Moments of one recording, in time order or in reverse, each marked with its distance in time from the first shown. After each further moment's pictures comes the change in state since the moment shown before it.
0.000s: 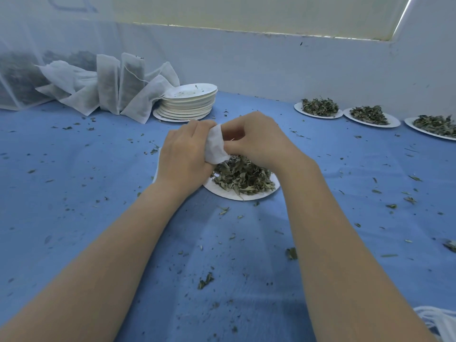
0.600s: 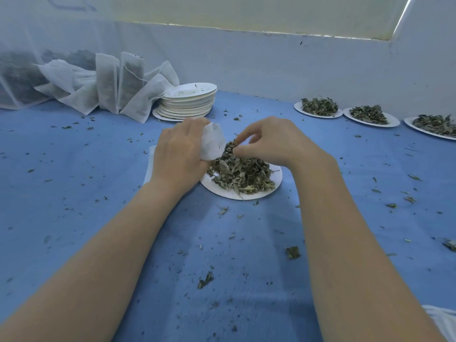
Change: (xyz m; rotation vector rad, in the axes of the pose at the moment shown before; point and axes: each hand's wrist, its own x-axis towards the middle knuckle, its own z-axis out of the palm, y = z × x) left_hand 0.001 -0.009 -0.001 0.073 -0.033 -0.032; right_hand -0.003 0.015 -0.017 -0.235 0.009 0.211
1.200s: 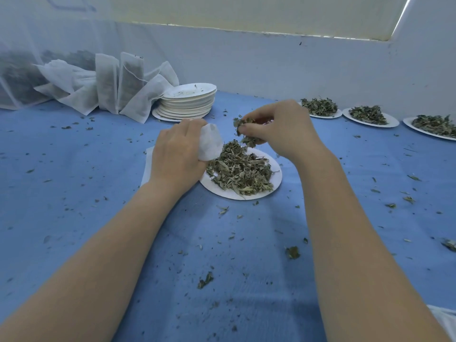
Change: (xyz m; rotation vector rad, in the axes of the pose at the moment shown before) left_hand 0.000 -0.005 0.001 0.057 -0.032 -0.021; right_hand 0.001 -0.001 -0.007 0.307 0.237 -0.034
